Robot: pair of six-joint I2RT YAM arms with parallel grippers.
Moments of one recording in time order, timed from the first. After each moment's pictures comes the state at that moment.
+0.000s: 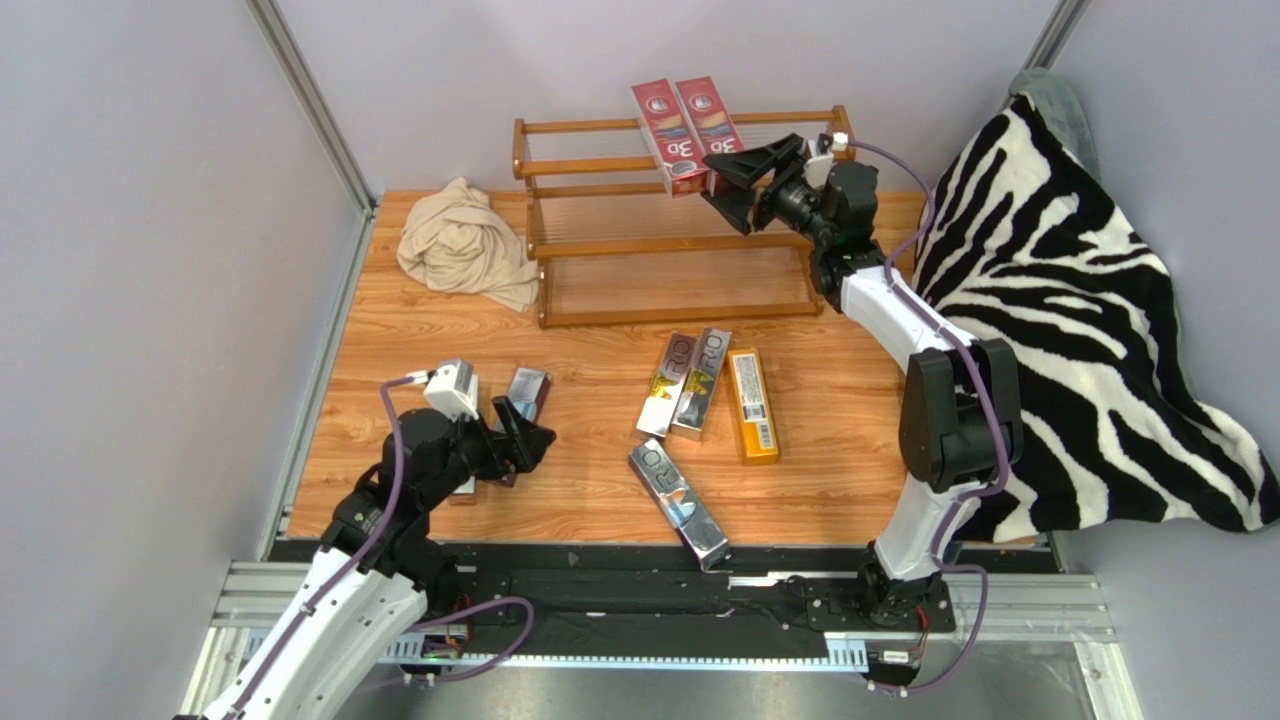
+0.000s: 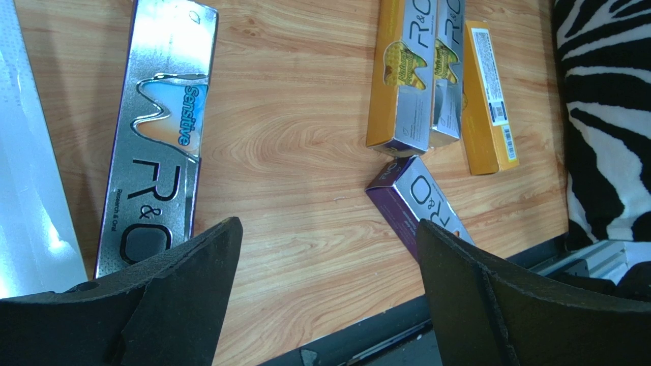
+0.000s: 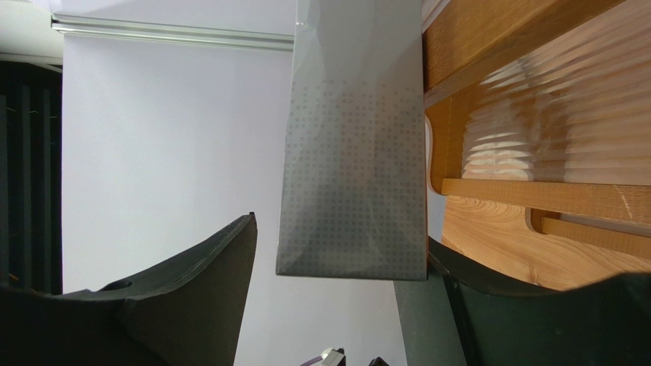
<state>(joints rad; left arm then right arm) -0.44 0.40 0.42 -0.47 0.08 -0.61 0.20 1.81 1.38 0.51 -0.58 1.52</state>
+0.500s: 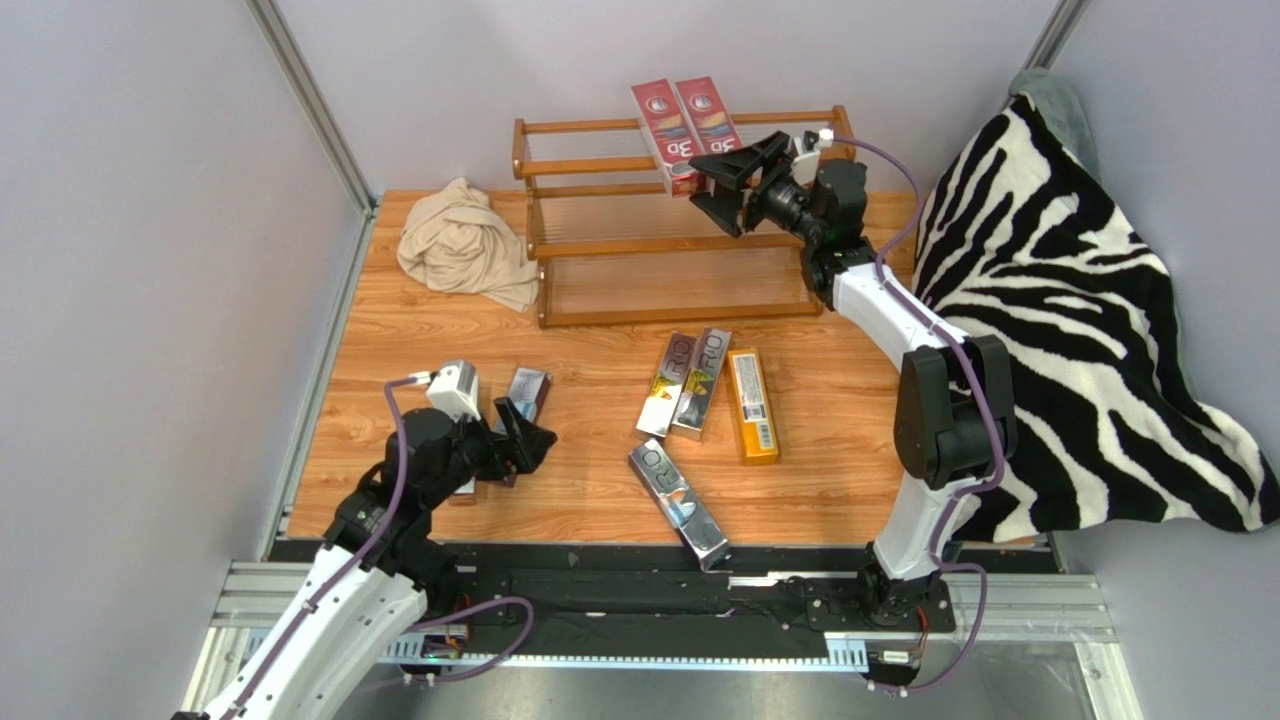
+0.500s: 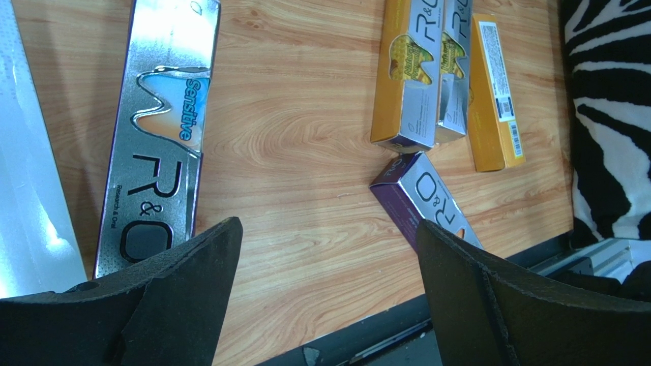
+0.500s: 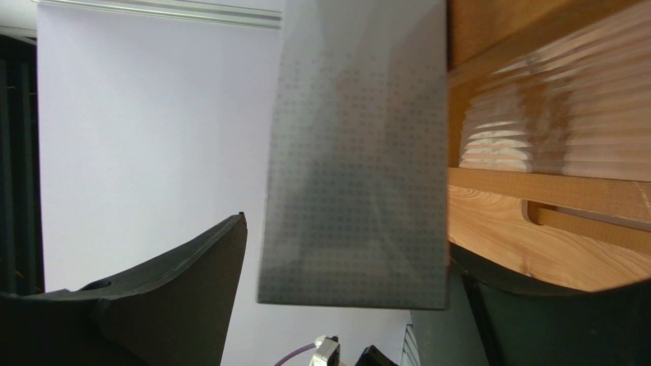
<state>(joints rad) -0.44 0.41 0.41 -0.47 0.08 -0.61 0.23 1.83 1.42 0.49 -0.60 1.49</state>
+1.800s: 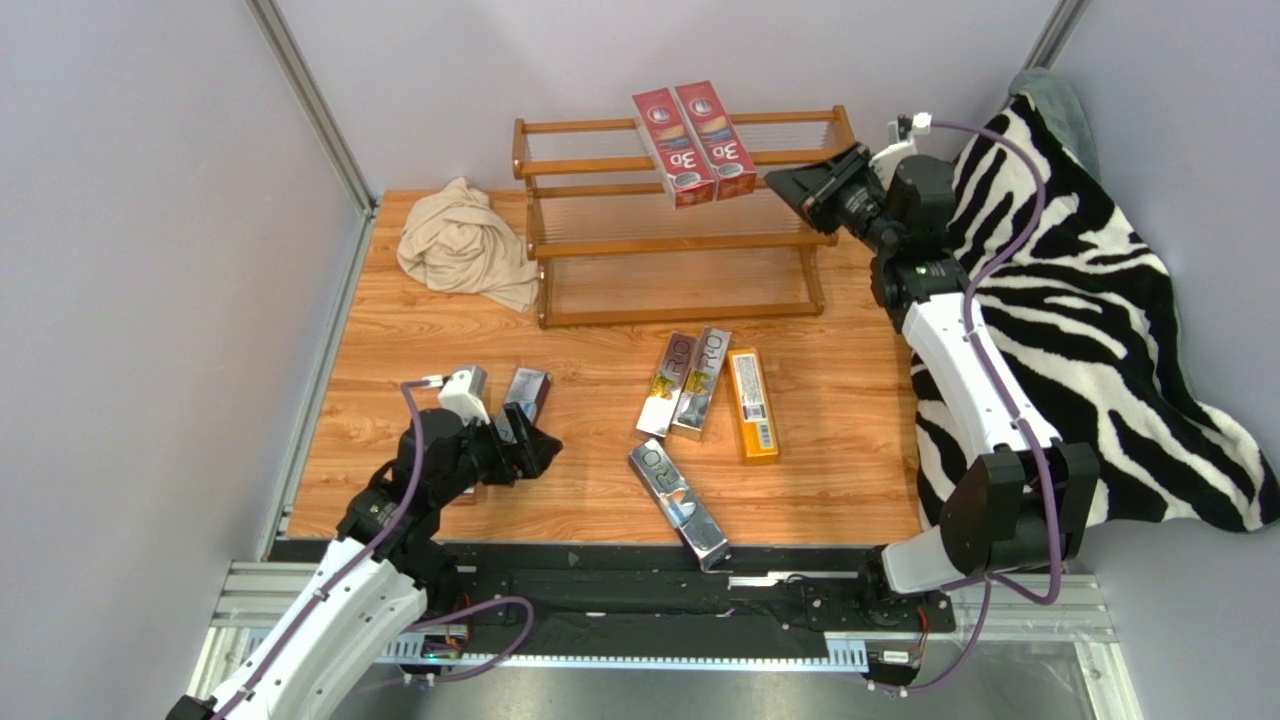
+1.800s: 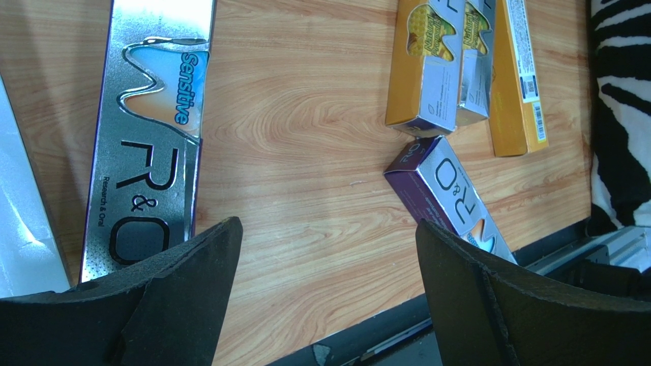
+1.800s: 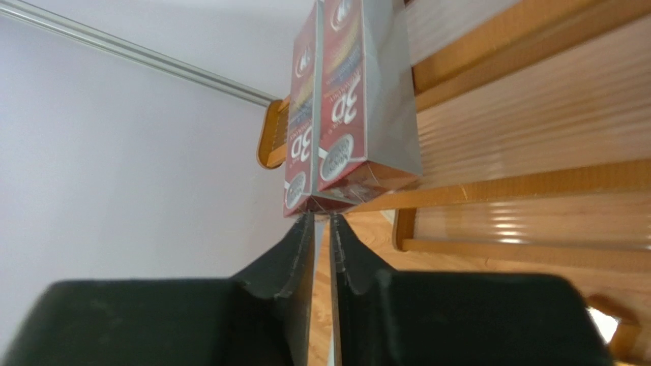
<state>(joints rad) -0.44 0.46 0.35 -0.42 0.11 -0.61 0.12 1.46 1.31 0.09 -0.43 1.05</state>
